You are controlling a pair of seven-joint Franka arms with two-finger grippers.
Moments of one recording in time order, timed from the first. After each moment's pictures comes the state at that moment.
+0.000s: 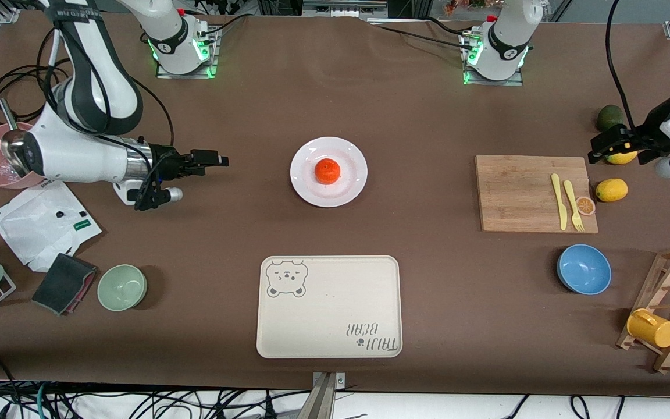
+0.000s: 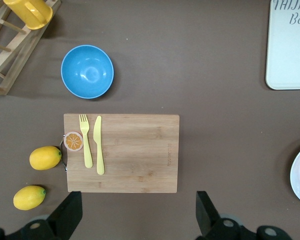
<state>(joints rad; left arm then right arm) 0.03 0.05 -0.04 -1.59 -0.02 1.59 -0.02 0.12 0.22 0.06 -2.01 0.72 1.91 -0.27</state>
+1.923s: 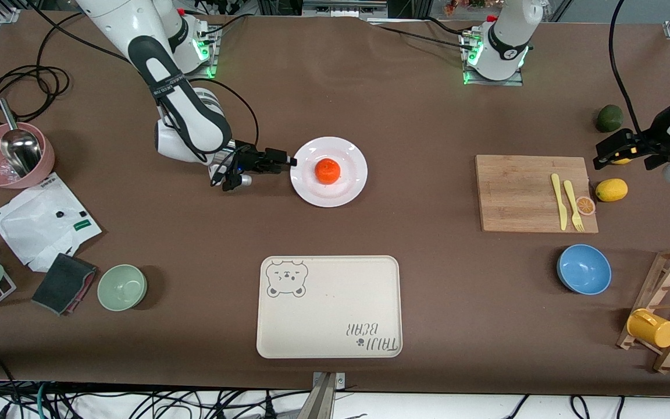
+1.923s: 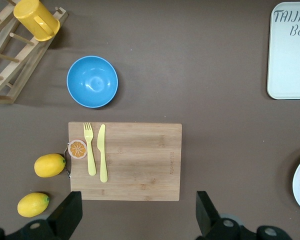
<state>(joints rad) 0.02 0.08 -0.02 -1.54 -0.01 1.60 -0.02 0.19 0.45 0.34 -2.28 1.53 2.47 -0.83</state>
